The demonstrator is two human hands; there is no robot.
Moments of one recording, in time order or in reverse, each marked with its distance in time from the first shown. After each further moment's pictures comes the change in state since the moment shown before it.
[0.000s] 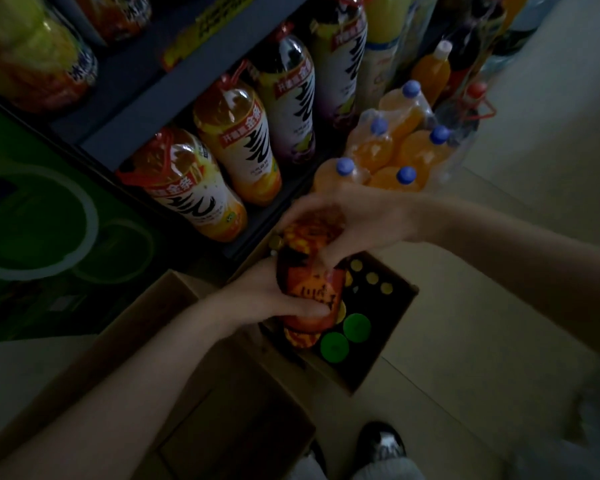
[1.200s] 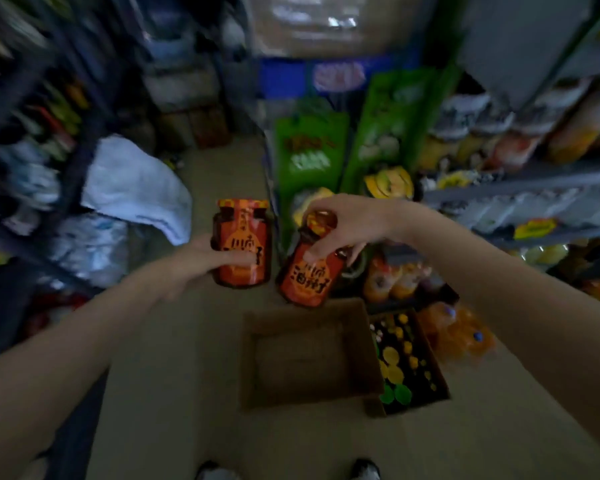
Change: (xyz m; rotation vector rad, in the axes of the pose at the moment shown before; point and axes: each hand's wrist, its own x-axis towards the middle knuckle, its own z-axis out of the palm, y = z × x) left_hand -0.617 0.085 -0.071 -0.493 0.870 0.104; right_hand -0.141 -0.567 0.100 -0.394 -0.295 -0.059
